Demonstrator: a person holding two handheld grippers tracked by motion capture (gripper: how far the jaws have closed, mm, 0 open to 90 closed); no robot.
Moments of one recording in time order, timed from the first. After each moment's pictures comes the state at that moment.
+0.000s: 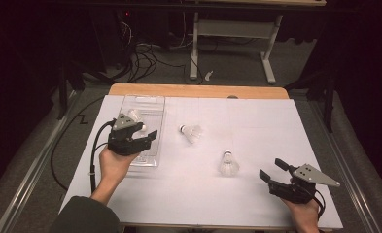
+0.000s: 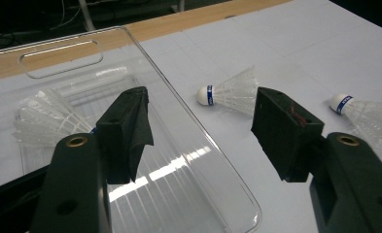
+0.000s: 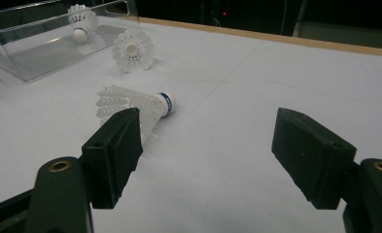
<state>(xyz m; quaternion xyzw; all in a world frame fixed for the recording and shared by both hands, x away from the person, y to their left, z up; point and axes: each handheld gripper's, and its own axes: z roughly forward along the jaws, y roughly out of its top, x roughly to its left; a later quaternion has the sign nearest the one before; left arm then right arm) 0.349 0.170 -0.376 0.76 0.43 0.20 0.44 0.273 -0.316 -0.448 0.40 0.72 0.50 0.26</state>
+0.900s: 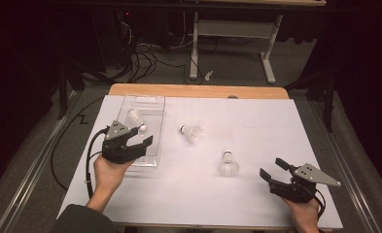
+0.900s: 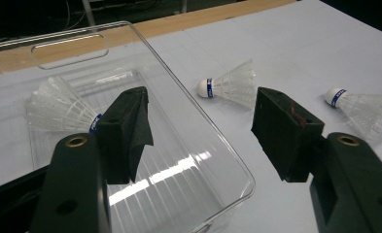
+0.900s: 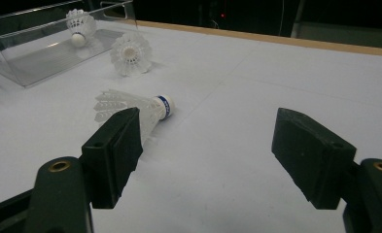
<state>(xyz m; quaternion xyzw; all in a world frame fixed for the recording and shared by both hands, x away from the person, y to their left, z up) 0.328 0.180 -0.381 0.75 0.43 0.21 0.45 0.274 -0.317 -0.448 0.41 0.71 0.51 0.26</state>
